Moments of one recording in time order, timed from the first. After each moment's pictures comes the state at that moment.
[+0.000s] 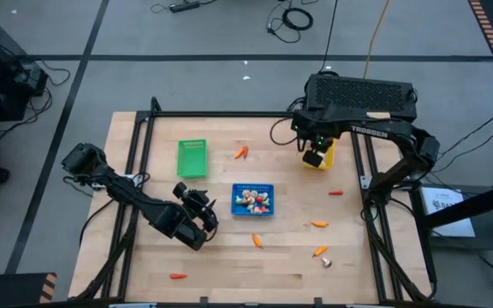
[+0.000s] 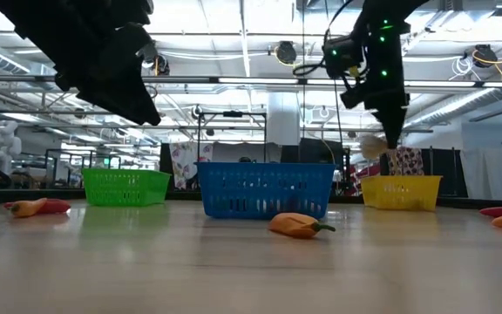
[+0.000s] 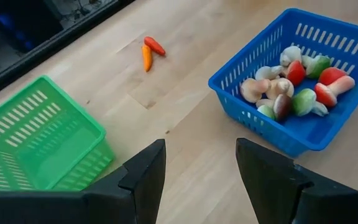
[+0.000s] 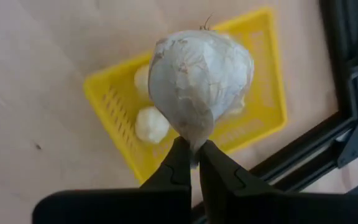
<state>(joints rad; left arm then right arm) -0.53 1.57 0.93 -0.70 -0.91 -1.11 -0.49 1.56 1.24 -1.26 0.23 0.08</state>
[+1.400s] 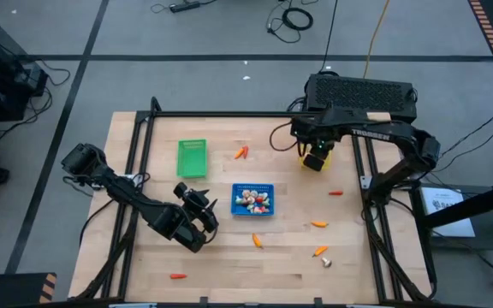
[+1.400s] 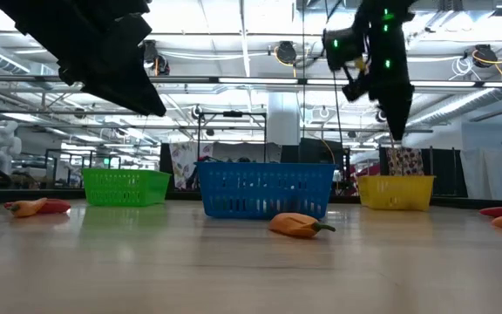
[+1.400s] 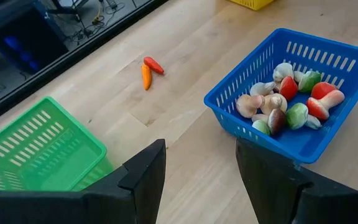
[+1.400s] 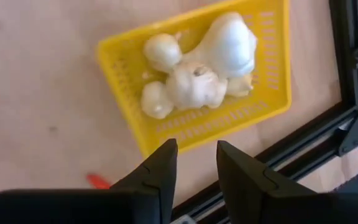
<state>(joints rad) -0.55 1.57 0.93 -0.66 -0.98 -1.06 -0.44 1.55 1.24 -1.33 0.23 0.13</state>
